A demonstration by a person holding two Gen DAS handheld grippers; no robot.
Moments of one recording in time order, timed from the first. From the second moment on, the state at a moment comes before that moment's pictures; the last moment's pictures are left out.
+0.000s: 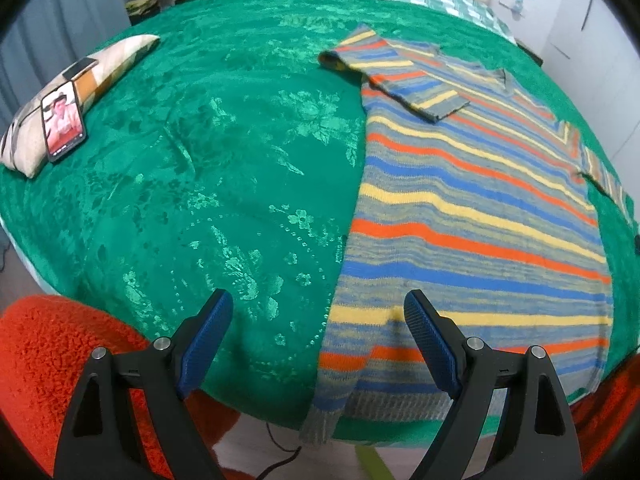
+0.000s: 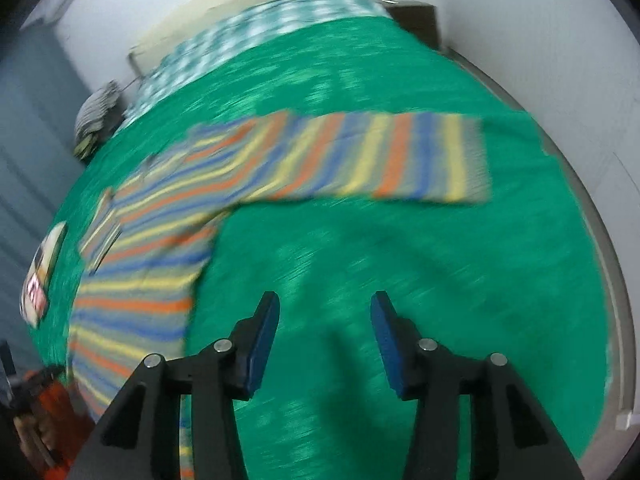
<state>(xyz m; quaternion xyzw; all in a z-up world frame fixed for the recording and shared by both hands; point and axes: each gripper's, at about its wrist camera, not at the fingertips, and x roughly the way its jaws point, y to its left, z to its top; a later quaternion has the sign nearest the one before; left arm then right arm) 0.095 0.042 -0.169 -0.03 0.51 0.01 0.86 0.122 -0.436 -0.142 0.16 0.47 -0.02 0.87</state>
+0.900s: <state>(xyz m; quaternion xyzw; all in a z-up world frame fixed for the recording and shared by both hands) 0.251 -0.093 -0.146 0.24 0.46 -0.19 0.84 0.078 -0.281 -0.135 0.03 0.43 0.07 0.90</state>
